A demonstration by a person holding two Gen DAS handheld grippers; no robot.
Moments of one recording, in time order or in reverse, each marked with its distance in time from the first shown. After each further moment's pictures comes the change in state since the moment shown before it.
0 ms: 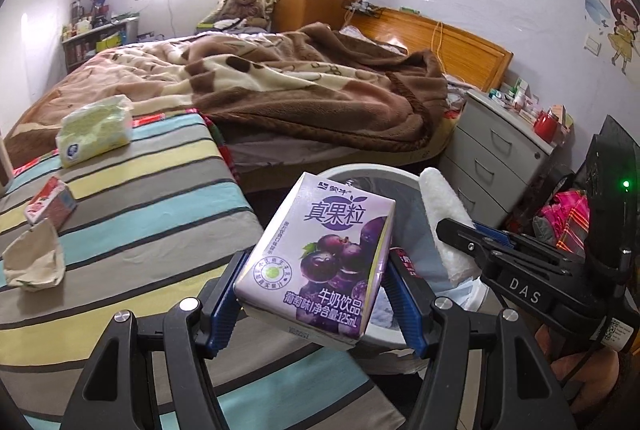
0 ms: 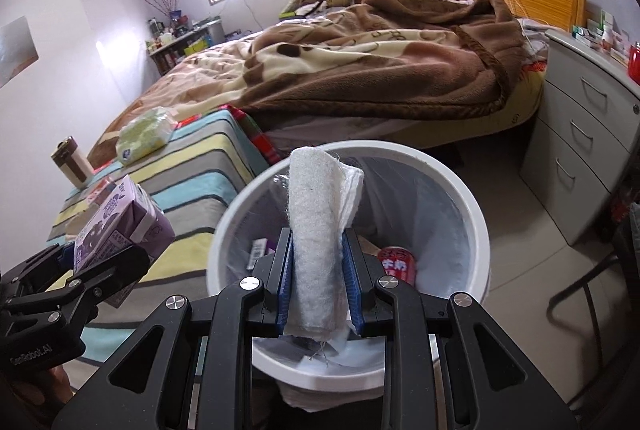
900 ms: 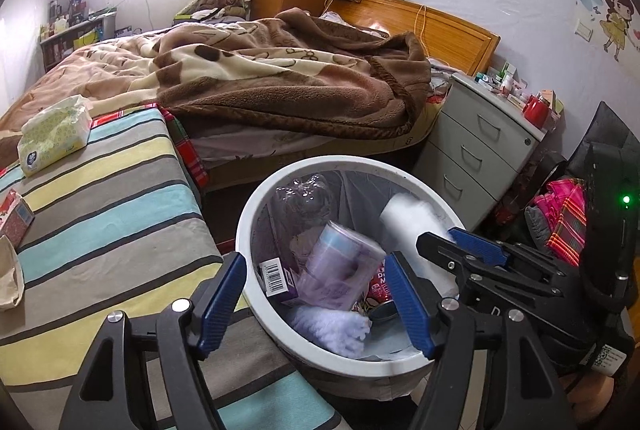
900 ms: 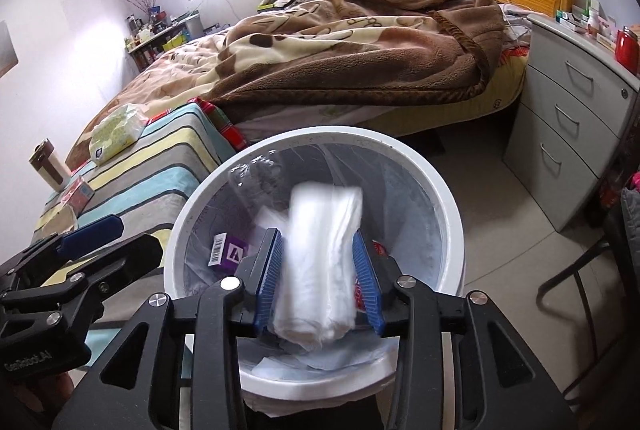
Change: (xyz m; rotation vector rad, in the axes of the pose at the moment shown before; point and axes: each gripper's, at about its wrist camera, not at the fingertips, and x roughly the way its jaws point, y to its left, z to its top) left arm 0.040 -0.026 0.010 0.033 0.038 -0.054; right arm 0.006 -0.019 -0.004 0.033 0.026 -0.055
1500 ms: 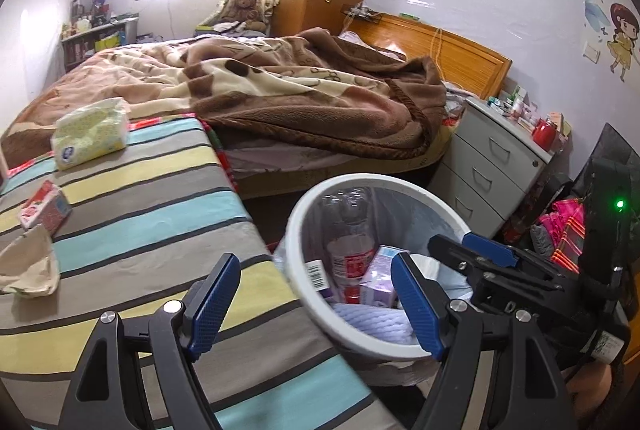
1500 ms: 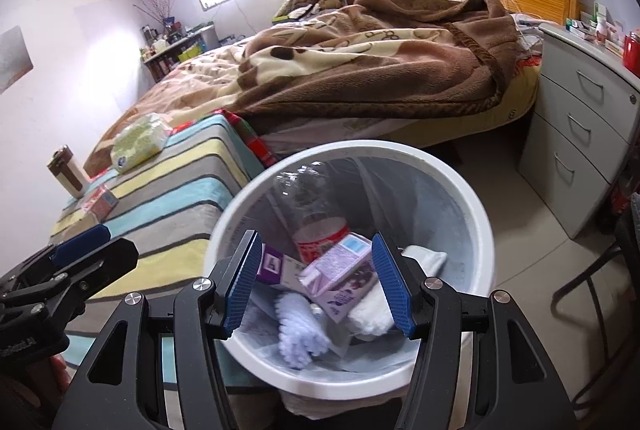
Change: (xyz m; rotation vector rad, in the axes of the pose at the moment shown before) left arm -0.042 0.033 -0.008 -0.048 -0.069 0.049; right arm -0.008 0.020 0.001 -0.005 -0.048 0.064
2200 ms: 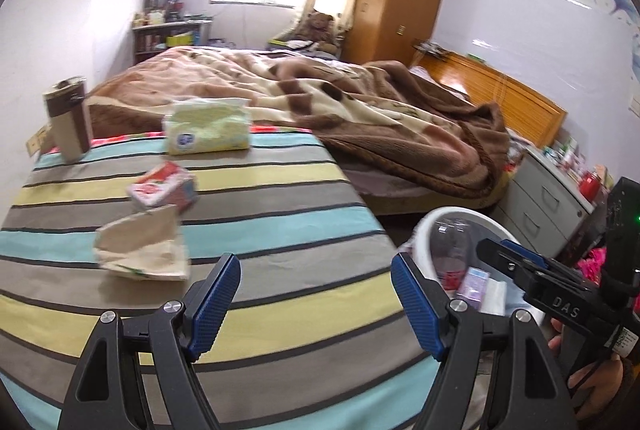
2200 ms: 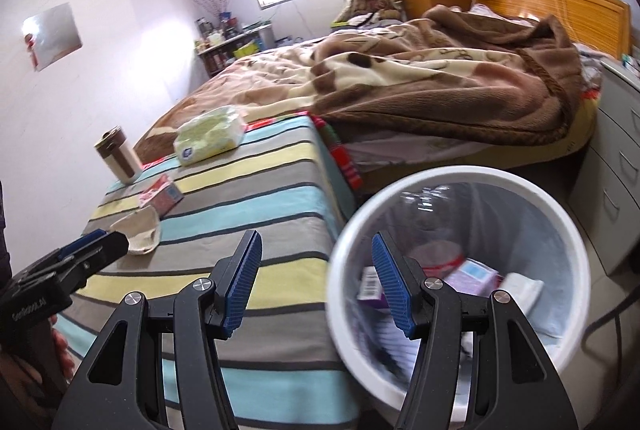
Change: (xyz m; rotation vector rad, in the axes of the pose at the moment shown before) left arm -0.061 0.117 -0.014 -0.157 -0.097 0.178; right arm 0.015 0.079 0.004 -0.118 -0.022 0.155
